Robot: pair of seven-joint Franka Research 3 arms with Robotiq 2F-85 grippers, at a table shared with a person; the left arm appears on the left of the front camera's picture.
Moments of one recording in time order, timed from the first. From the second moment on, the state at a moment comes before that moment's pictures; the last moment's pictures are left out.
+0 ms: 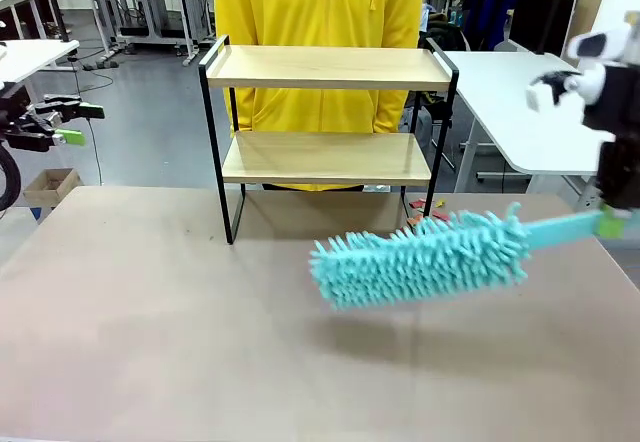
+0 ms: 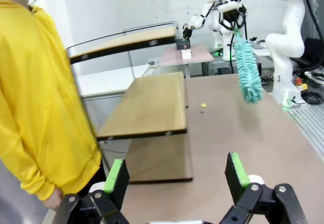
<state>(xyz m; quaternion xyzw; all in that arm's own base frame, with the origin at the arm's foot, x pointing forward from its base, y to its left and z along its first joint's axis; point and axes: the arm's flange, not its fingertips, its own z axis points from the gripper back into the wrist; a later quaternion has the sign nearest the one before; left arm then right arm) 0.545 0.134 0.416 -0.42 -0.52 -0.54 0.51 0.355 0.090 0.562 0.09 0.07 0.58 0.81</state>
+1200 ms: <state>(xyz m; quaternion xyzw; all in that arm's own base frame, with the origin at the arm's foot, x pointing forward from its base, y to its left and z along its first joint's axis) 0.356 0.037 0.410 -0.47 -0.52 -0.45 0.56 0.427 0.094 0.550 0.15 -0.13 0.71 0.68</state>
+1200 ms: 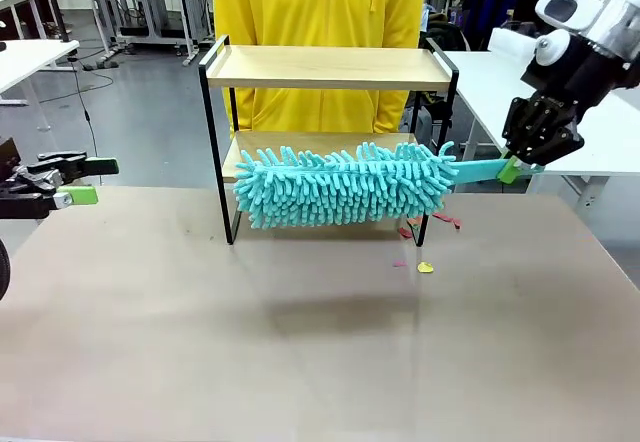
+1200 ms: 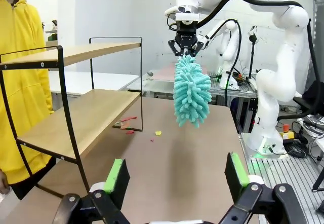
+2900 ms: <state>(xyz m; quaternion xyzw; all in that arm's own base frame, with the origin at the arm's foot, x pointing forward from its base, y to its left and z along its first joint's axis) 0.364 -0.185 0.395 -0.49 -0.48 -0.49 0.53 0.426 0.093 0.550 0.15 -0.12 0.71 0.68</state>
